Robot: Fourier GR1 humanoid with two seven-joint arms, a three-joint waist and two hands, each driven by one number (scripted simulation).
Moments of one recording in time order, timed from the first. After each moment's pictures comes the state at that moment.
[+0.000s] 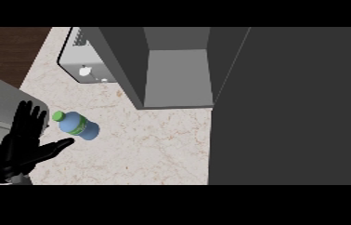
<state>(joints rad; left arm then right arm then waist) -0.01 0.15 0.40 -1.33 0.25 -0.08 -0.11 0.80 -0.18 0.46 -2.50 -0.03 0.17 -0.16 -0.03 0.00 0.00</state>
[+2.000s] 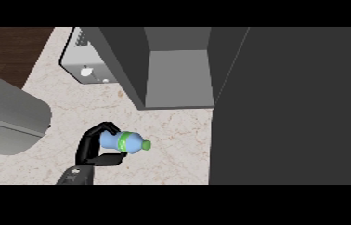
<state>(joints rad) -0.33 0.11 0.24 -0.42 -0.11 -0.06 -1.05 0.97 -0.35 0.50 -2.49 -0.01 0.10 -0.39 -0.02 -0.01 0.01</state>
